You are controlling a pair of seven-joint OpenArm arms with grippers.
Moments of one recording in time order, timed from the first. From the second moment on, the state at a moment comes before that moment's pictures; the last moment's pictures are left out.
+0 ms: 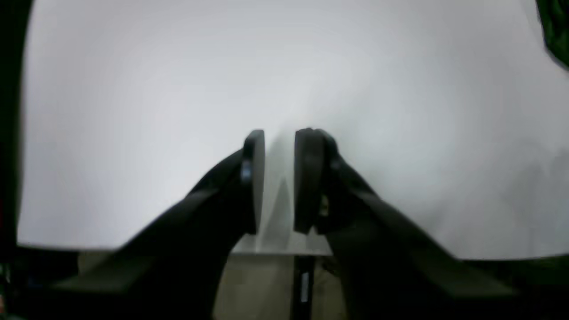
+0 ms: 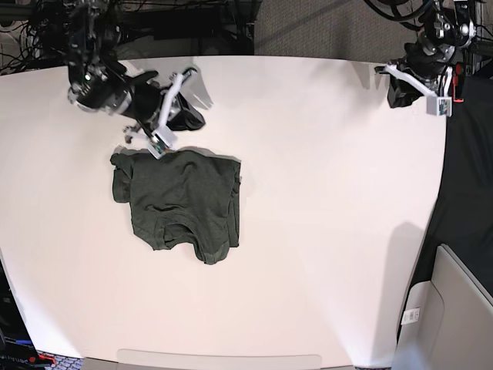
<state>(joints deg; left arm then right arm) 36.9 -17.3 -25.3 112.8 -38.1 -11.0 41.3 -14.3 14.5 1.0 110.7 34.5 38.5 -57.0</state>
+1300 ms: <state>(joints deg) 57.9 -11.1 -35.0 107.5 -38.1 -11.1 41.4 -50.6 19.9 18.8 112.9 26.2 38.0 -56.1</state>
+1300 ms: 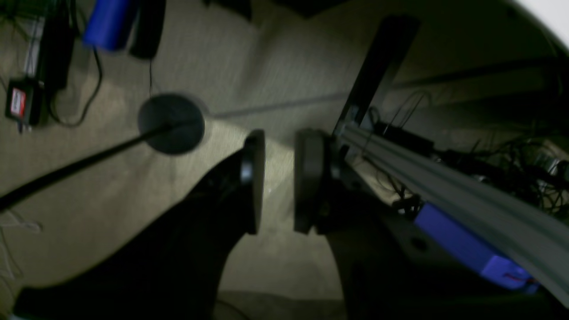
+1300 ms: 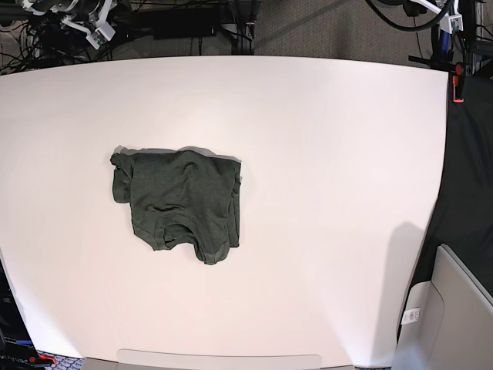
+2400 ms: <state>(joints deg) 29.5 -13.4 -5.7 46.1 -29.6 -10.9 23.3 -18.0 12.7 8.7 40.9 -0.2 24.8 -23.4</state>
